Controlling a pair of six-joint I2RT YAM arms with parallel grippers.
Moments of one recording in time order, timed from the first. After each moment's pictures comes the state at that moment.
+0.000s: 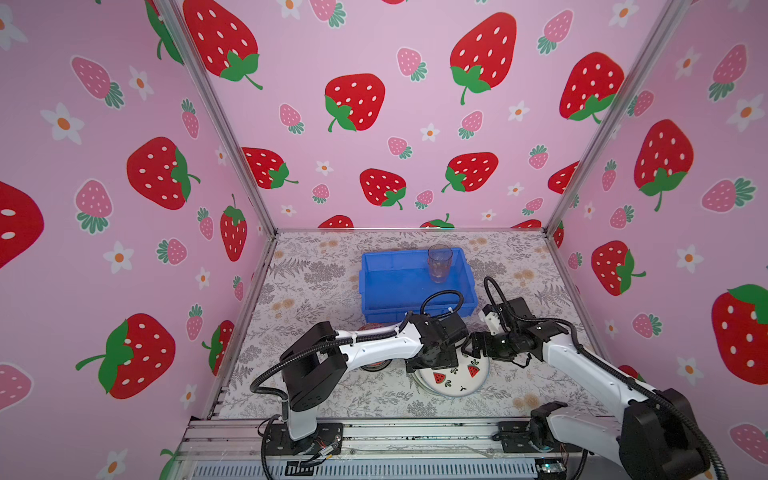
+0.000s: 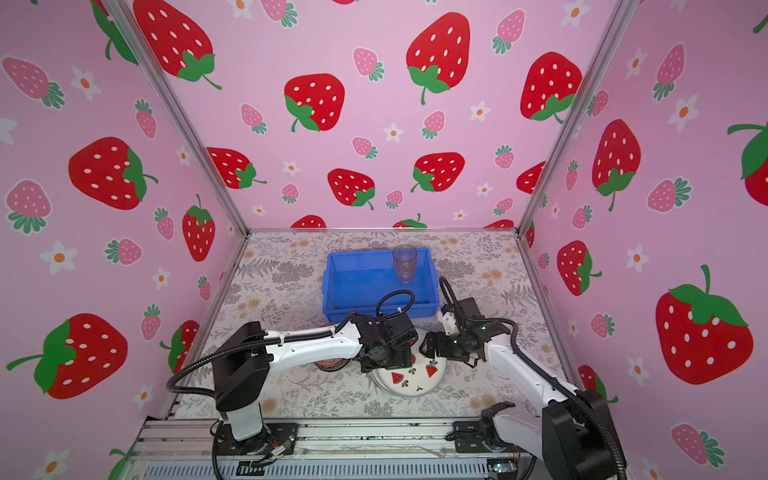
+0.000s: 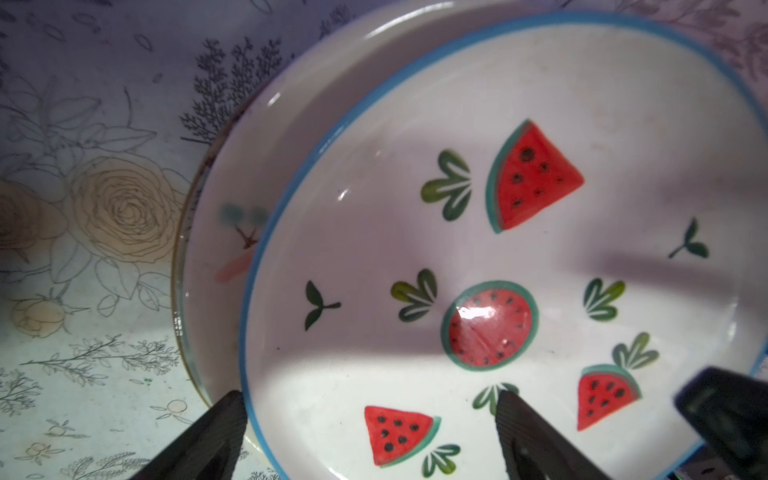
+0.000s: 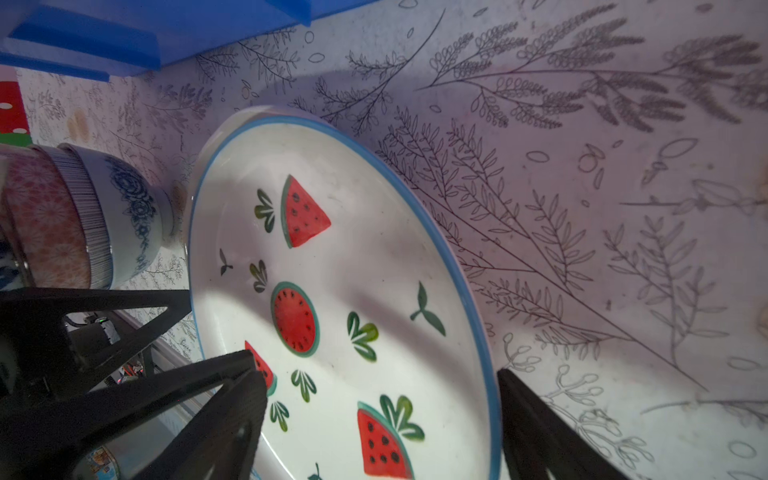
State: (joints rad) left arm -1.10 1.84 1.33 -0.81 -0.02 -1.15; right arm 0.44 1.15 0.62 -0.64 -0.43 0.35
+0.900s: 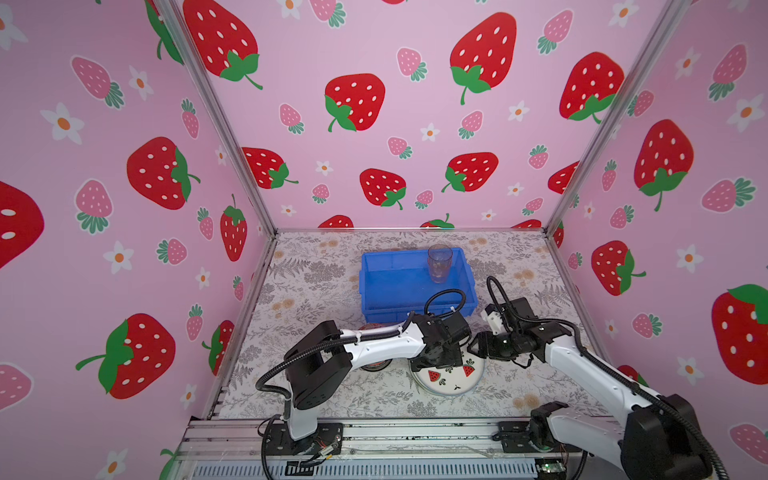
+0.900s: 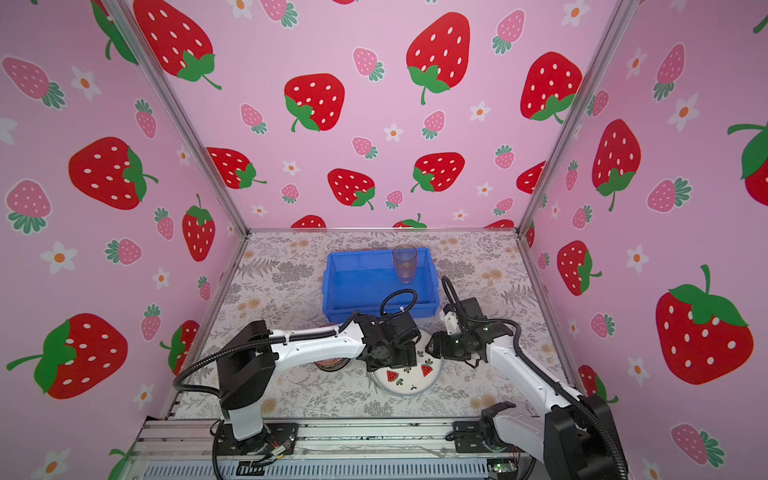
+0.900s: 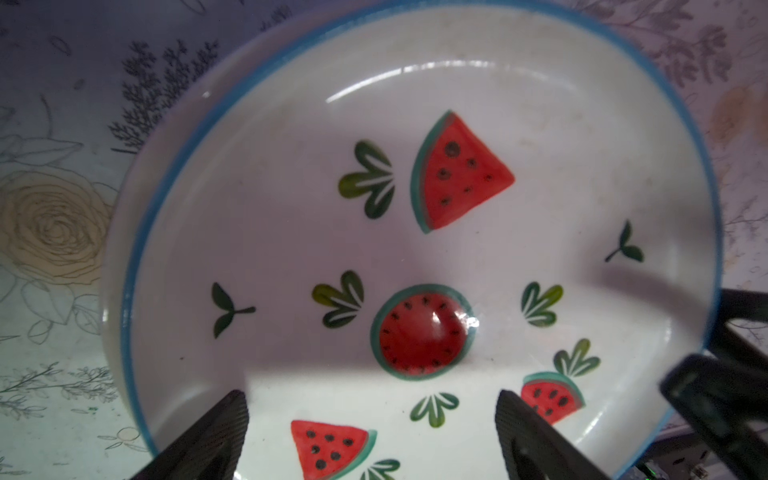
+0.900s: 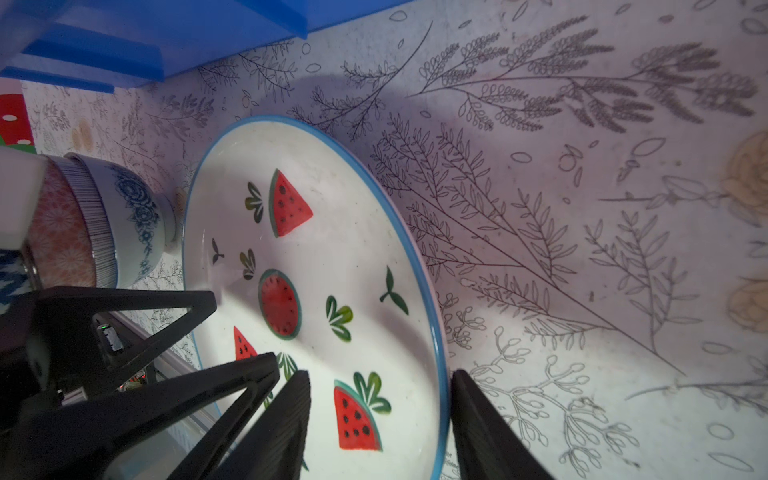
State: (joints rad) left arm -1.10 1.87 1.34 -0.75 0.00 -1.15; right arm 0.43 1.13 0.62 -0.65 -0.42 0.36
